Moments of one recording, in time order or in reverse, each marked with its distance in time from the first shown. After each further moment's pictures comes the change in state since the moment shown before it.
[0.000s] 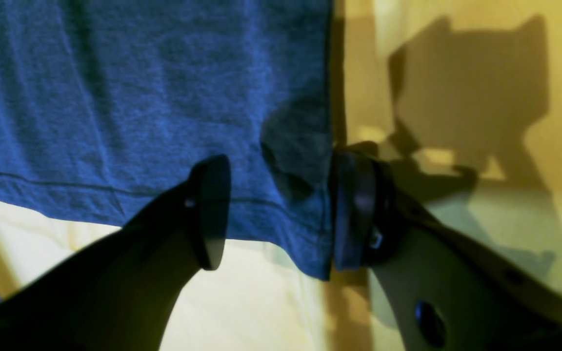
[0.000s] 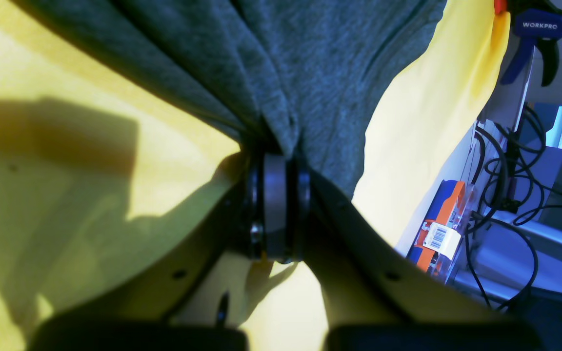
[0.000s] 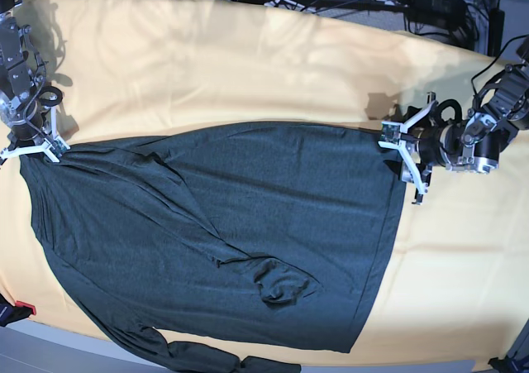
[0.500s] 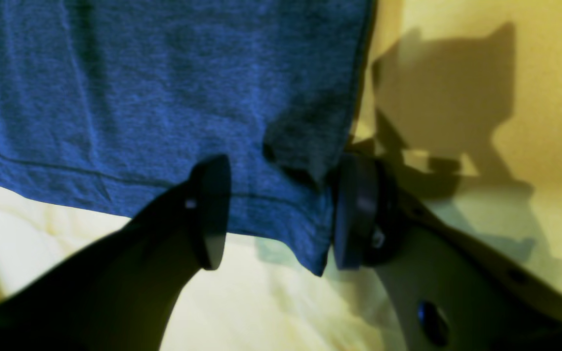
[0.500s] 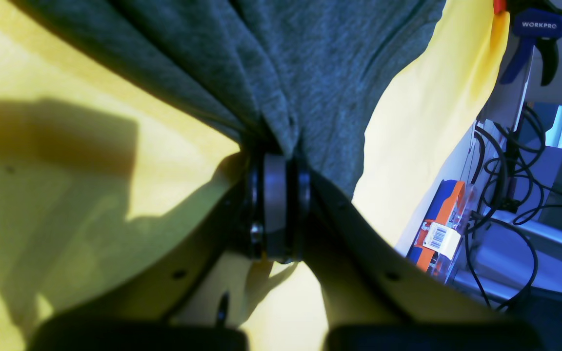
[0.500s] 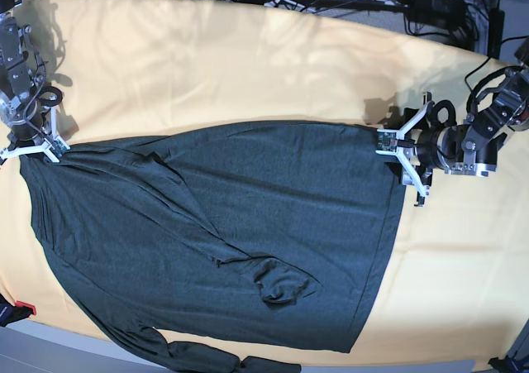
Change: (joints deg) left arm -1.5 0.3 0.3 1.3 -11.2 0.0 11.3; right arm 0.0 0.0 0.0 0.0 0.0 0.0 0.0
